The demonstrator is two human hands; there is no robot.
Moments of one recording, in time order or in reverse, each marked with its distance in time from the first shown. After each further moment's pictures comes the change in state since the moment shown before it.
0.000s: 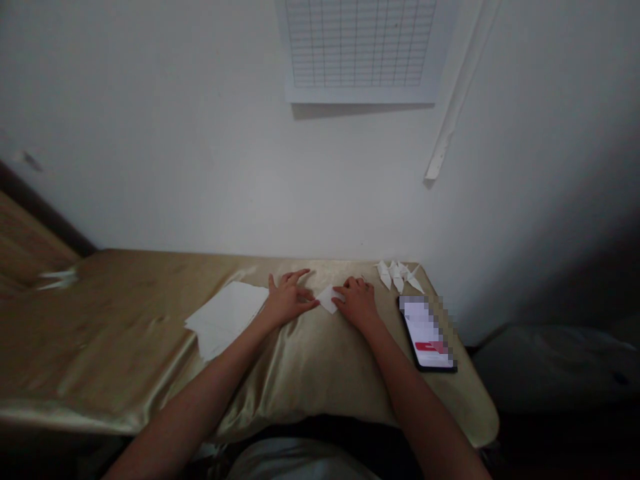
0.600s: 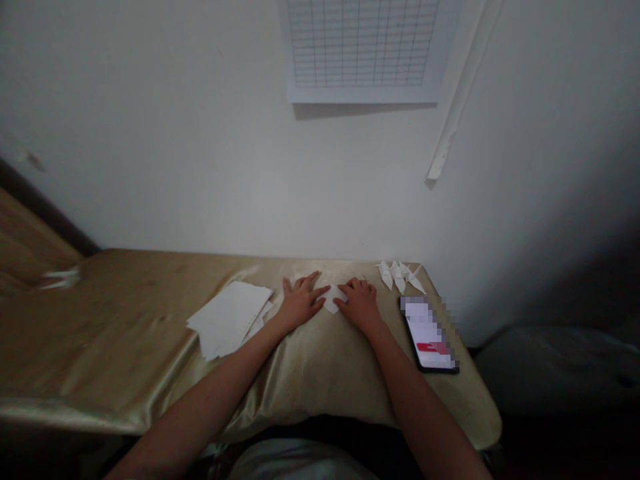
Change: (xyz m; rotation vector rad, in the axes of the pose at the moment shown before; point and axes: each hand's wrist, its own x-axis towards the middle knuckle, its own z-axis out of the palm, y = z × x) left_hand 0.009 0.008 0.039 0.063 0.013 0.066; right_hand -0.001 0.004 0.007 0.059 0.007 0.029
